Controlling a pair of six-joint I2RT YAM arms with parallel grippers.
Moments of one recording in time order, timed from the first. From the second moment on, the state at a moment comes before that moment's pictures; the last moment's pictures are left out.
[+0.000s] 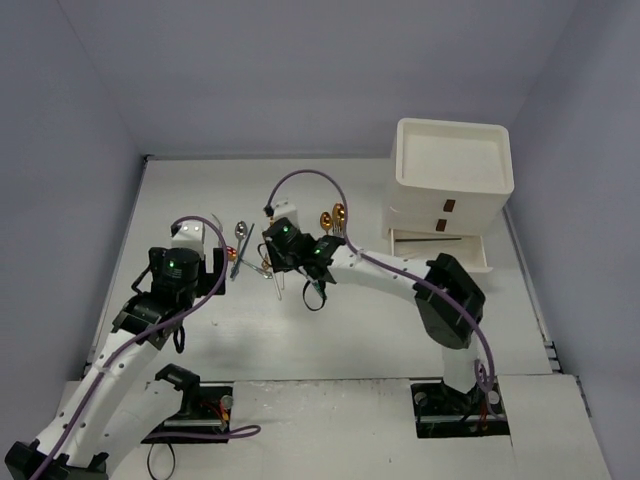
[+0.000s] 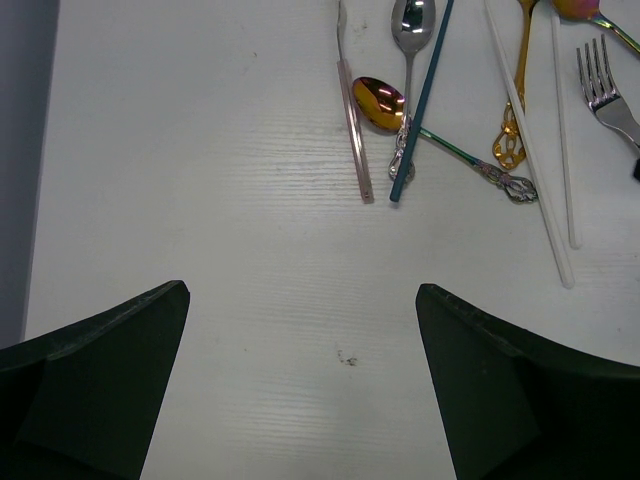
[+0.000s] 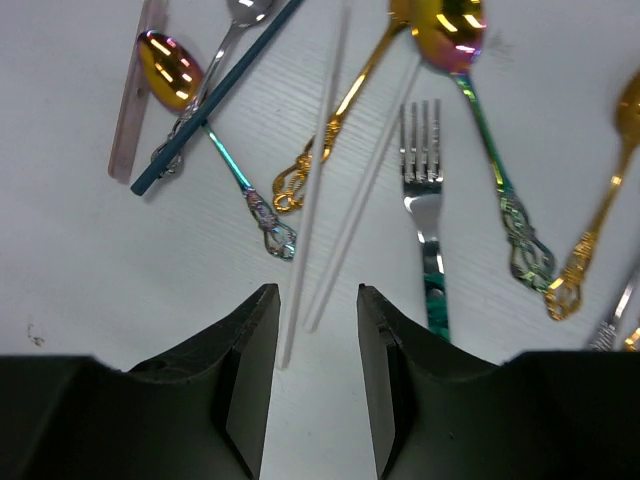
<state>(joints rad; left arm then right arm) -0.38 0.73 0.74 -0.66 -0.41 -0.17 0.96 1.87 1.40 -0.27 0.32 0.44</state>
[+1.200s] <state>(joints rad) -0.38 0.70 0.74 -0.67 -0.45 -0.18 0.99 2.24 1.63 -0.26 0.35 0.39</state>
